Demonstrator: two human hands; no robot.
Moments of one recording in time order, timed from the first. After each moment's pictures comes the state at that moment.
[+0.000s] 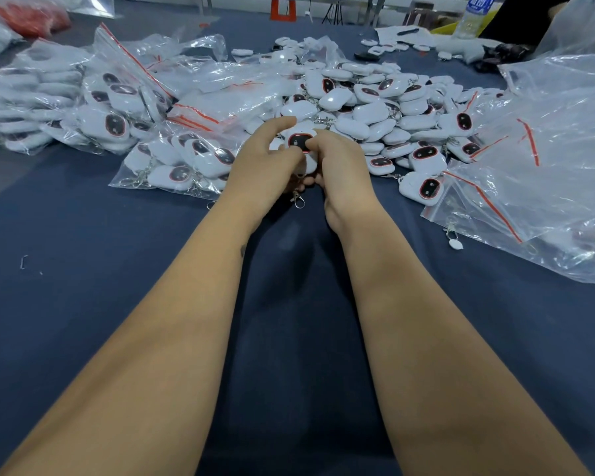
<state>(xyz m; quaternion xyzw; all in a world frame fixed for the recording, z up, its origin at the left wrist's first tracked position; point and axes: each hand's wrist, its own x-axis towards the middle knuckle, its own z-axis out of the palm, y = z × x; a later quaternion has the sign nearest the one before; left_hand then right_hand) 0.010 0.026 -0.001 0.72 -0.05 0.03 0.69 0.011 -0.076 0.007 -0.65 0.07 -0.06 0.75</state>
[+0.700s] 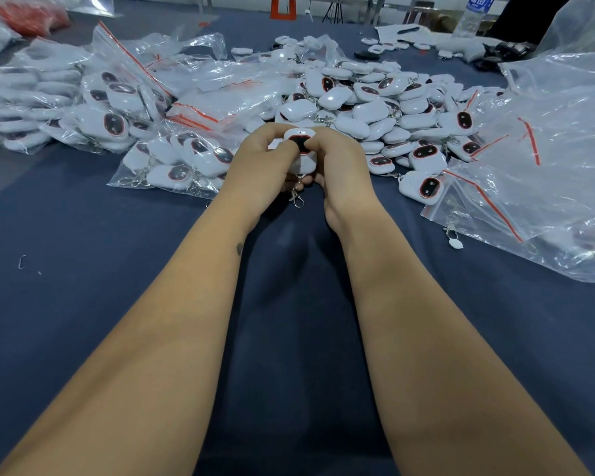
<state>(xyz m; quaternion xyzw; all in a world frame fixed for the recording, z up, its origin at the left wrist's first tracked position) 0.009 0.025 0.000 0.70 -0.06 0.03 0.71 0.013 -0.075 0.003 -0.62 0.06 -0.05 0.78</state>
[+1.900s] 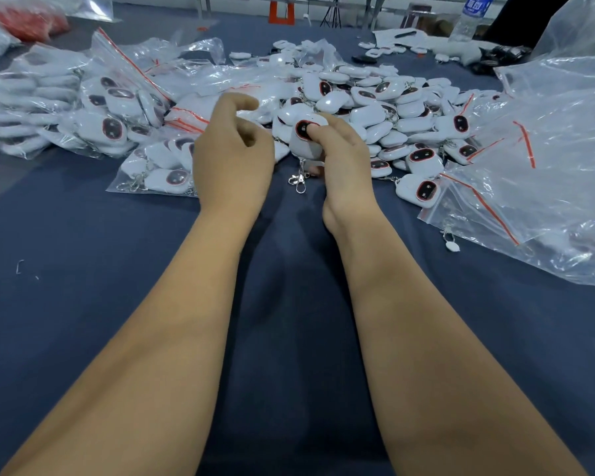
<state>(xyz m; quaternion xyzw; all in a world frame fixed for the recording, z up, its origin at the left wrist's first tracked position) 0.005 0.036 0.004 0.79 -0.01 0.28 0.55 0.004 -0.077 0.008 -0.58 0.02 -0.13 0.80</state>
